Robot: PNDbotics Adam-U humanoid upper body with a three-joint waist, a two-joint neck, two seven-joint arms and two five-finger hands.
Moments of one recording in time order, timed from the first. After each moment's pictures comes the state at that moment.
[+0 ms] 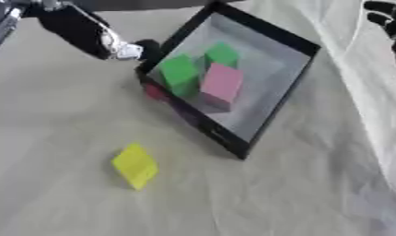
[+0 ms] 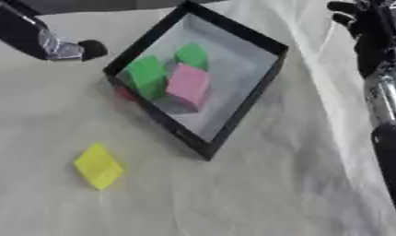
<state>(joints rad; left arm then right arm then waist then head) -1.01 0.79 -0.47 -1.84 -0.28 -0.08 -0.52 -0.54 -0.51 -0.07 -1.66 -0.35 0.16 -0.19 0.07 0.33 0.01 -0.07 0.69</state>
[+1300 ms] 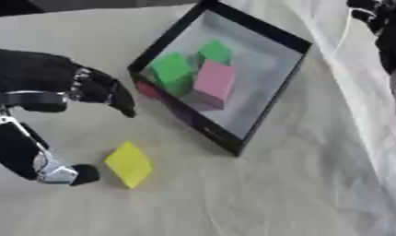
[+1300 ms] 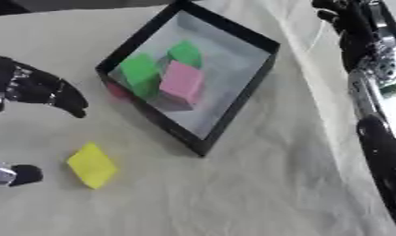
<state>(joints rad) -0.85 0.90 -0.54 -1.99 -0.25 -0.05 -0.85 -0.53 -0.53 -0.07 -1.66 -0.34 0.16 -0.19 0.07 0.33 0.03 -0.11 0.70</state>
